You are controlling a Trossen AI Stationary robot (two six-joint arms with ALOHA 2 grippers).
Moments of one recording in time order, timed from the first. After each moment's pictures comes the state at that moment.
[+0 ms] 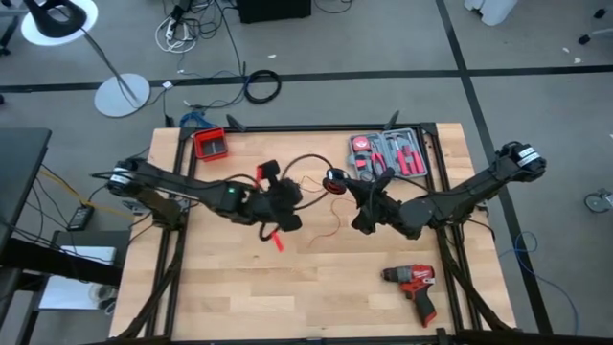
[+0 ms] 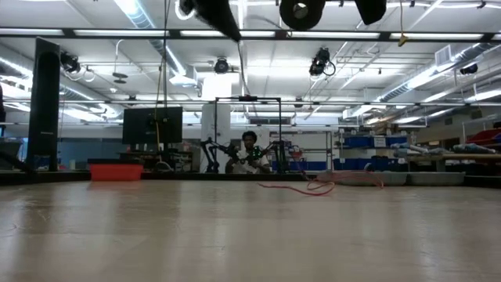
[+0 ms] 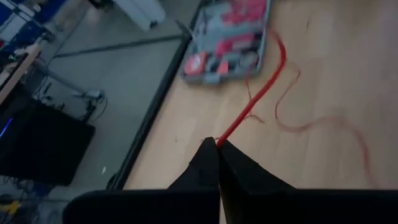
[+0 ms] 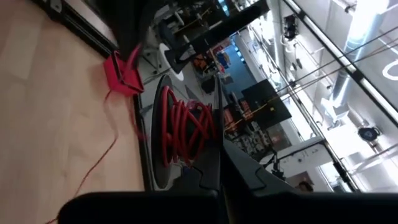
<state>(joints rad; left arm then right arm) -0.23 1.55 1.39 -0.65 -0.80 -0.12 0.44 1.25 0.83 0.37 1.14 -0.98</state>
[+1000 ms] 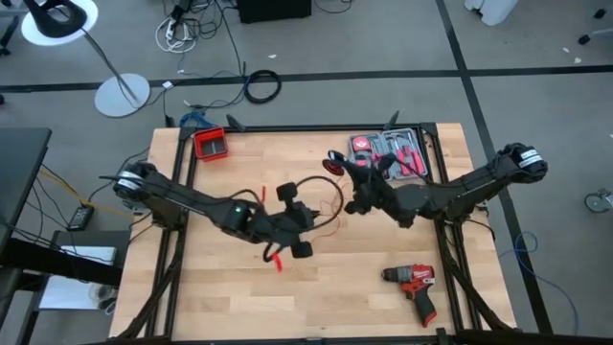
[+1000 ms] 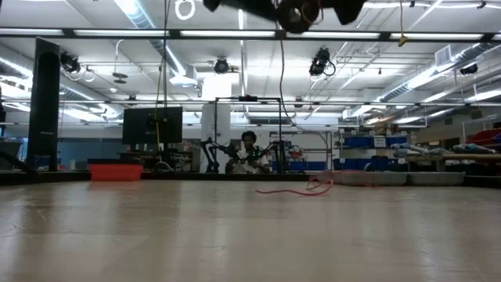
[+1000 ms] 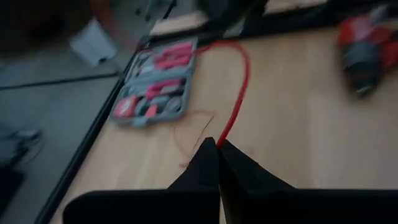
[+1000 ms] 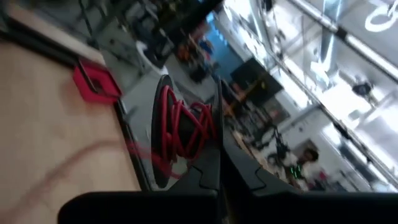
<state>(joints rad) -0.31 1.66 1.39 -0.38 -0.68 -0.08 0.34 1.25 0.83 0.48 1.12 -0.88</state>
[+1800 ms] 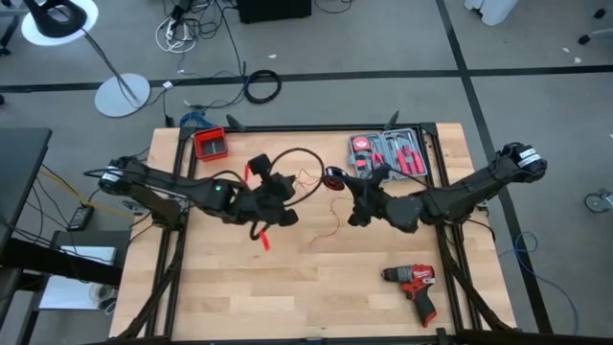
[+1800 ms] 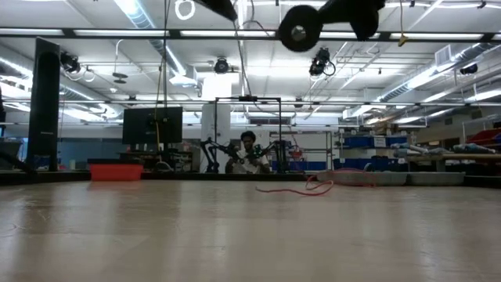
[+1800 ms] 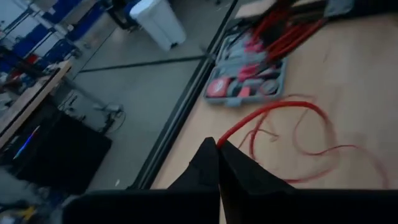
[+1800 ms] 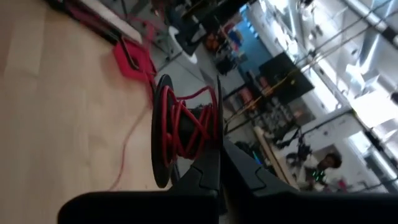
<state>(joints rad) -0.25 1.49 1.39 -0.61 -0.90 -0.08 0.35 1.25 0.83 0.19 1.09 -0.69</state>
